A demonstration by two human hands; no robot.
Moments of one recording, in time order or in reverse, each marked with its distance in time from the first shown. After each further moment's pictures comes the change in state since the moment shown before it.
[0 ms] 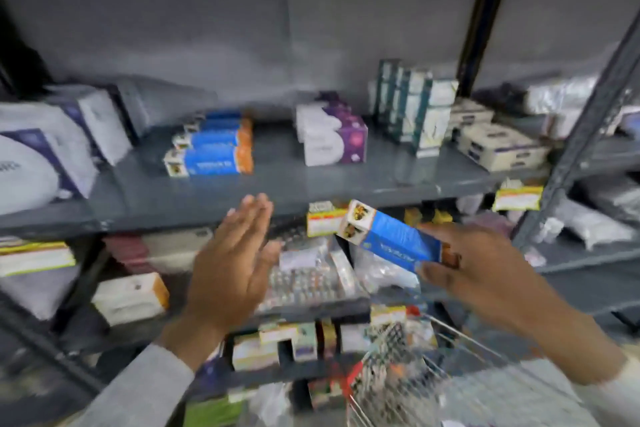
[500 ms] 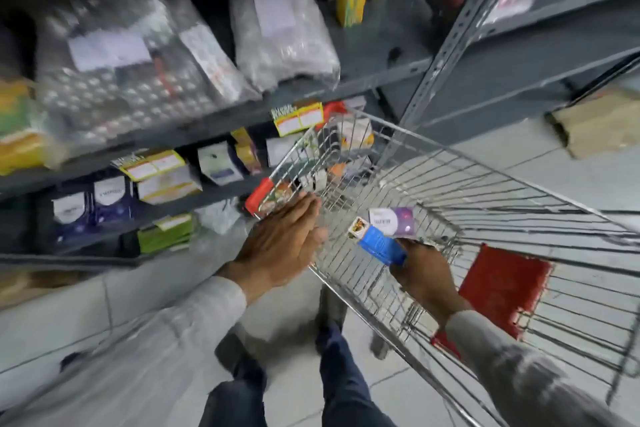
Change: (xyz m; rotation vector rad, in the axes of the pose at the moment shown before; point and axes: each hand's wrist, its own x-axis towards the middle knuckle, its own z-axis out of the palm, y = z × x) left_hand -0.187 0.141 0.305 -0.196 -1.035 -0.048; right_hand -0.248 0.227 0.335 0.049 -0.477 0.638
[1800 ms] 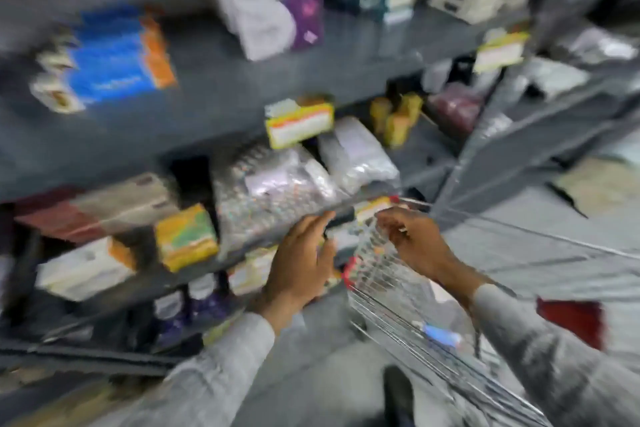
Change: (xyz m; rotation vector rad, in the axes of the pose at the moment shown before) left_hand -0.090 -0.076 -0.188 -0.257 0.526 0.043; right_hand 0.000 -0.254 -0.136 0.486 0.363 -0.373
